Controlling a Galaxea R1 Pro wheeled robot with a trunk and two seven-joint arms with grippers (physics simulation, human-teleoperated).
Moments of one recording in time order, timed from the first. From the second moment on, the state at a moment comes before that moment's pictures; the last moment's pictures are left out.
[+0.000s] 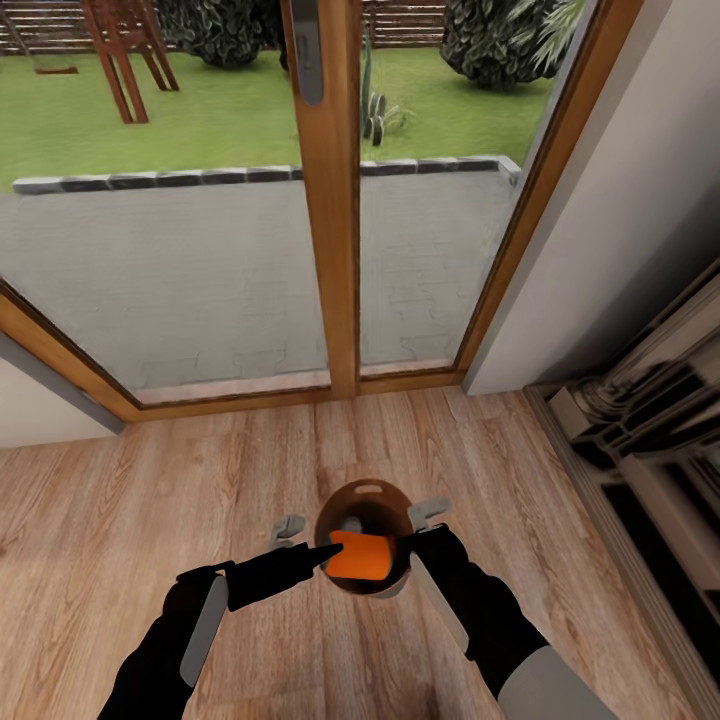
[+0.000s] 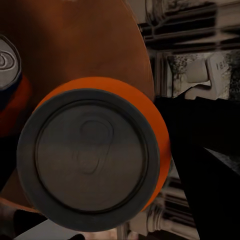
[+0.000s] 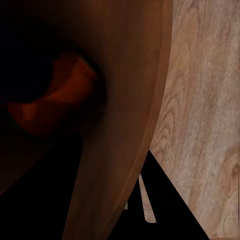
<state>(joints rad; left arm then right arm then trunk) -0.37 -0.09 0.09 -1.12 0.26 0.76 -0.79 -0.56 0.09 0.44 -1.04 -0.21 0.85 -0.37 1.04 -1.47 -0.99</state>
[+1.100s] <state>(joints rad) -0.37 -0.11 0.07 -1.13 0.26 0.72 -0.63 -0.56 0.10 0.45 -1.01 -0.21 0.85 -0.37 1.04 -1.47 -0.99</state>
